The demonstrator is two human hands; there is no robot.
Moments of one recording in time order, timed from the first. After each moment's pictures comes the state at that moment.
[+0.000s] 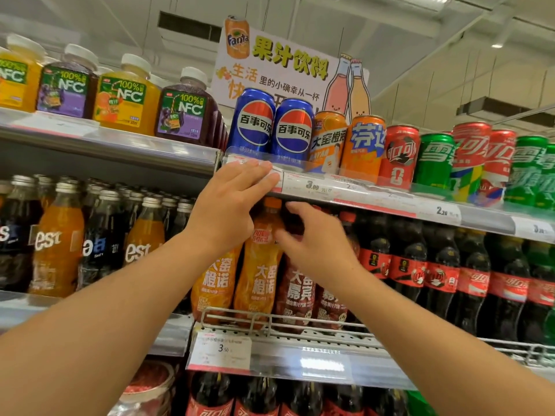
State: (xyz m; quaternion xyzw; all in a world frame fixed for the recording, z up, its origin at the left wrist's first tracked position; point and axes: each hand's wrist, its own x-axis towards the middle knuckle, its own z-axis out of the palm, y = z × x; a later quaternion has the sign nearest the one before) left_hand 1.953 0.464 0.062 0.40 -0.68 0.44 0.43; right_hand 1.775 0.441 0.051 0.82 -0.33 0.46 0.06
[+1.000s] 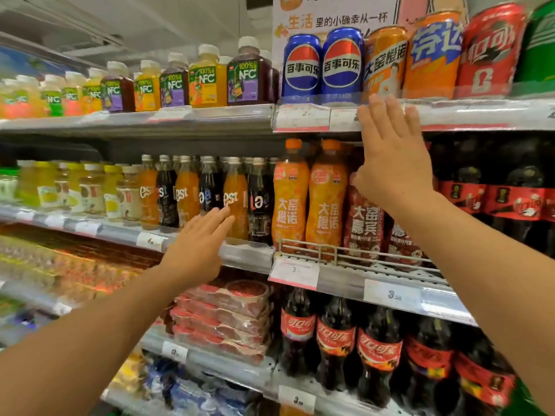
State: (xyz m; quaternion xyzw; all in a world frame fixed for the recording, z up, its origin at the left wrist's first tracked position) left_hand 2.031 0.575 -0.076 0.76 -0.58 0.29 0.10; right_hand 1.752 0.422 0.056 0.78 -0.35 0.42 0.32
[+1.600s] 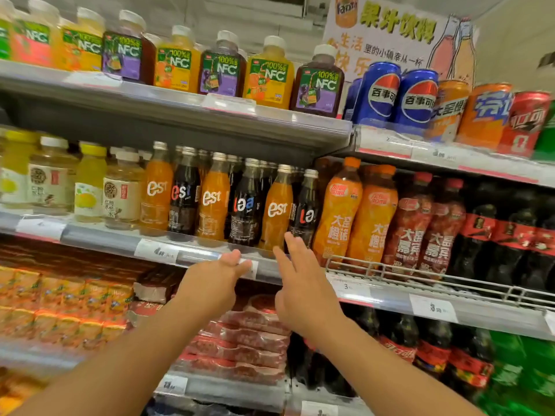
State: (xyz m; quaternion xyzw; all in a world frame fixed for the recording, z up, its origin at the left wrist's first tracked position) left_hand 2.136 0.564 -0.127 0.74 -0.64 0.16 0.13; right_hand 1.948 0.529 -0.111 0.89 -0.34 0.27 0.14
